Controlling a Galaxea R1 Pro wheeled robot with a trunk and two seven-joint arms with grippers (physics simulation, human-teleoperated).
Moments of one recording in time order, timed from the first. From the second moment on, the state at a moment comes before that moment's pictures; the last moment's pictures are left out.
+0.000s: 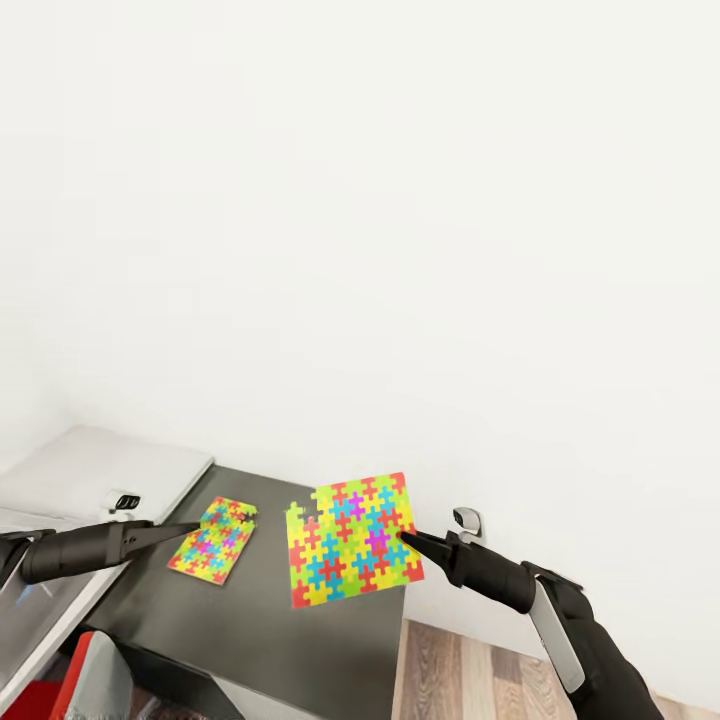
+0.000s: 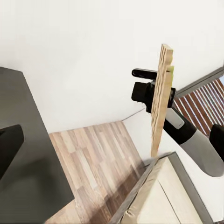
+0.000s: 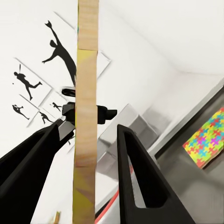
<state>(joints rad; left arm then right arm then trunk) -0.45 0.51 0.12 -1.10 0.33 0.83 -1.57 -0.35 -0.05 -0.05 -1.14 -0.45 0.54 1.29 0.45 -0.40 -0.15</state>
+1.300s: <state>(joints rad) -0.44 0.51 0.12 -1.10 0.33 0.83 -1.57 -0.35 -0.05 -0.05 -1.14 -0.45 0.54 1.28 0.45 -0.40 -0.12</state>
